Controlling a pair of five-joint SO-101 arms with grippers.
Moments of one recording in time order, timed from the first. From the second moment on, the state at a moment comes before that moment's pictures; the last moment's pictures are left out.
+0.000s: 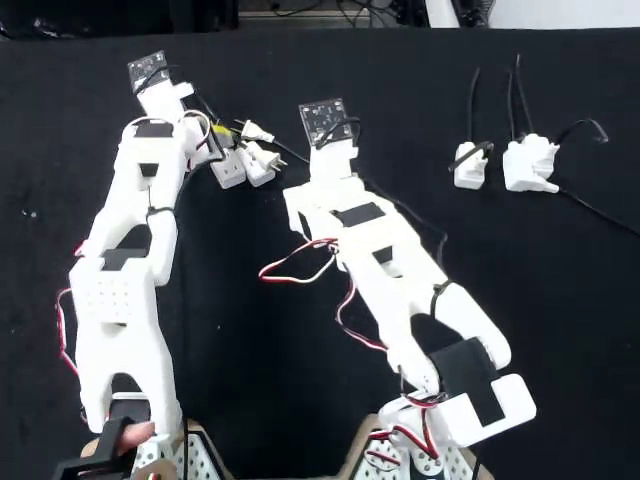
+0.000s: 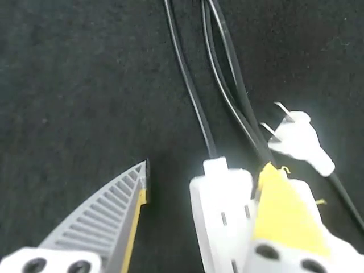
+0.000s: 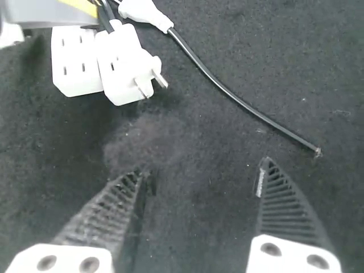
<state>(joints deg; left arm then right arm) -4.7 39.8 -21.8 46.3 17.5 -20.9 -2.2 37.2 24.4 -4.7</state>
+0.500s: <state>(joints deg) -4.8 43.7 -32.2 65.5 16.9 -20.9 -2.2 37.2 24.4 -4.7</state>
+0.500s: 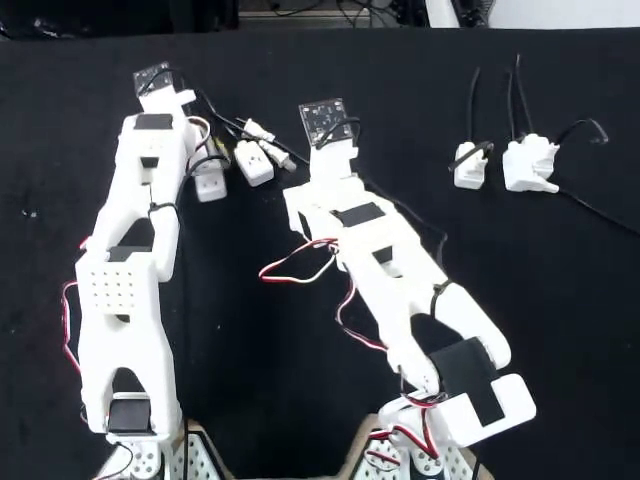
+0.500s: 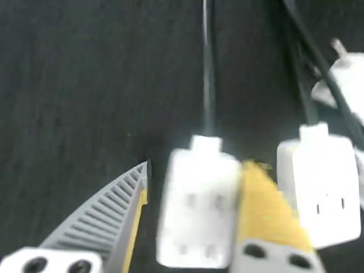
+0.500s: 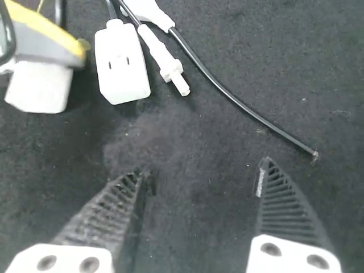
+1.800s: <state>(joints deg) -0.5 31.3 -28.5 97.7 22.5 -20.9 -2.2 37.2 24.4 -4.7</state>
